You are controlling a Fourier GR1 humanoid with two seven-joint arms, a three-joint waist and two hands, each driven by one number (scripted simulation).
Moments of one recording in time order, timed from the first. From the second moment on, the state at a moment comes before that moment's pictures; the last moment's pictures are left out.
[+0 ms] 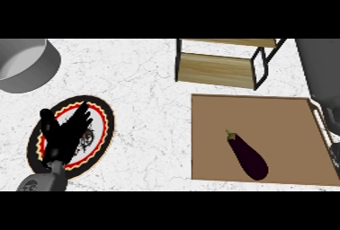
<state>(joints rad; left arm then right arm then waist) -0.08 0.20 0.02 -1.36 0.15 0.04 0.30 -1.40 -0.32 -0.09 -0.81 0.76 0.07 0.59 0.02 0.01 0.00</state>
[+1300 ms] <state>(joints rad) -0.07 0.18 0.04 -1.36 0.13 0.02 0.27 -1.51 -0.36 -0.23 -0.47 0.74 -0.16 0.37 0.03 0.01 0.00</state>
